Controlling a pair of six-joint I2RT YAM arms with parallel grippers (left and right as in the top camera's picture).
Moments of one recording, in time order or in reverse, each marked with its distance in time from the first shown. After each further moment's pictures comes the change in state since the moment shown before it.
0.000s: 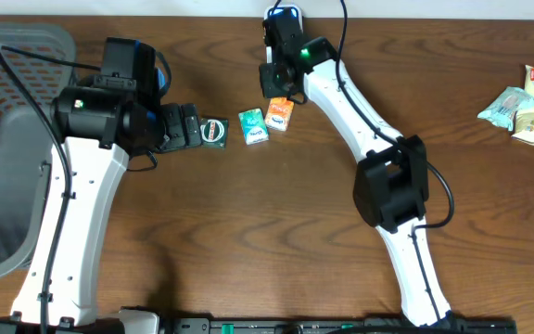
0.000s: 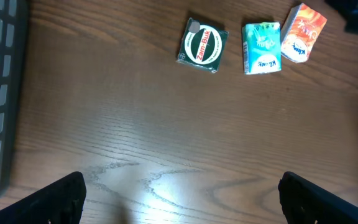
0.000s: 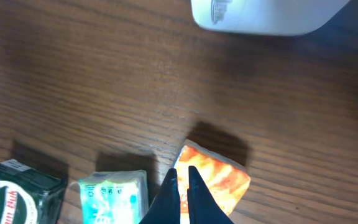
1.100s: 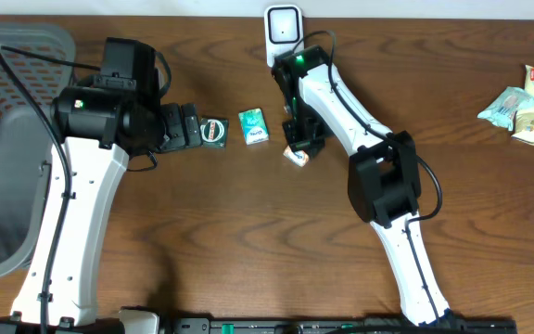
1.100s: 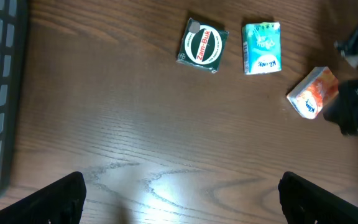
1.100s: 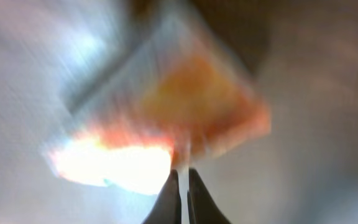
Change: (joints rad) left arm 0.000 0.000 0.000 0.000 0.000 0.000; right arm 0.000 0.068 0.003 -0.693 0.017 -0.057
